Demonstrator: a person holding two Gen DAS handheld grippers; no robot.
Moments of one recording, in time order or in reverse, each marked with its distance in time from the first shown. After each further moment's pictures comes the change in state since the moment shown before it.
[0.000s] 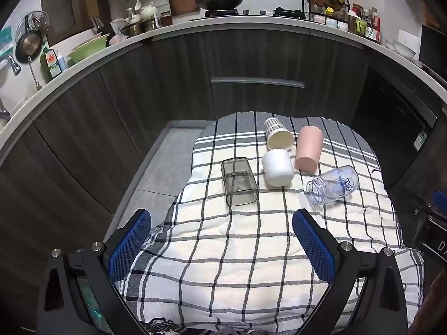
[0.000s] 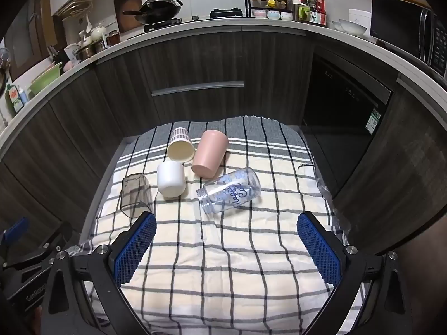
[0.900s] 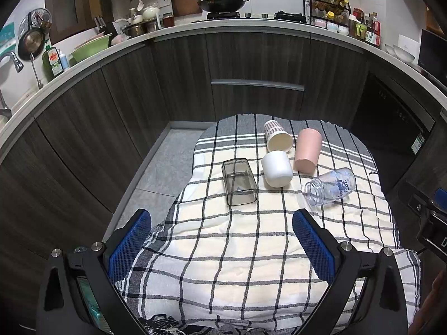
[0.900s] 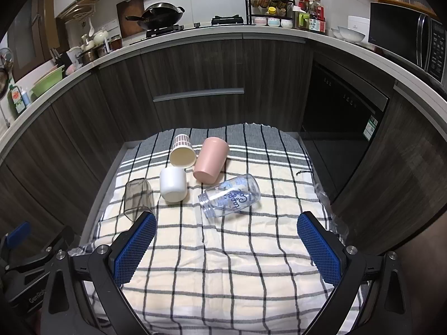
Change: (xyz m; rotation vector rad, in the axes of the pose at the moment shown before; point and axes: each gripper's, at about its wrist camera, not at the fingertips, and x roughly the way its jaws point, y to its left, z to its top) left arm -0.010 0.004 -0.001 -0.015 -0.012 -0.009; right arm -0.015 0.002 0.003 -0.012 -0.027 -0.008
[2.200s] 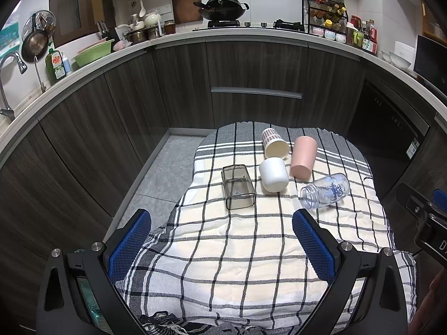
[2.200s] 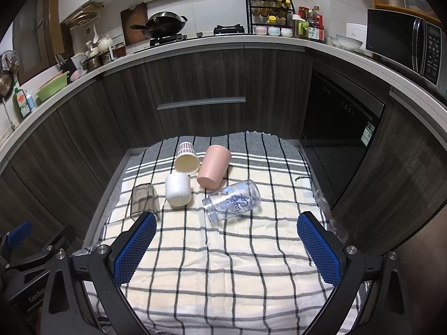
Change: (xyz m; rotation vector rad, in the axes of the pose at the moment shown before) left arm -0.020 0.002 -0.001 -0.009 -0.037 -0.007; right arm -0.021 0.002 -0.001 -0.004 -0.043 0.009
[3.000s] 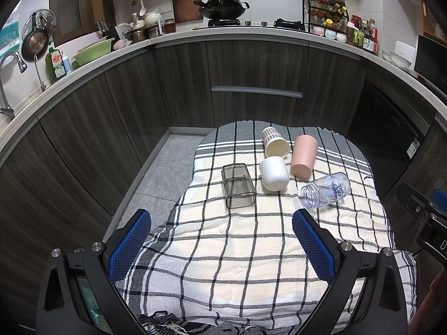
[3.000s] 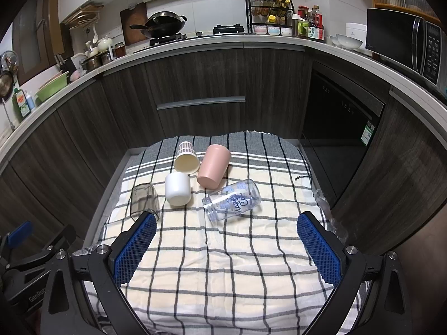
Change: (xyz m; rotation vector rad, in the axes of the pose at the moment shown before) left arm 0.000 0.000 -0.001 0.000 0.006 -0.002; right arm 0.000 0.000 -0.001 0.000 0.000 0.000
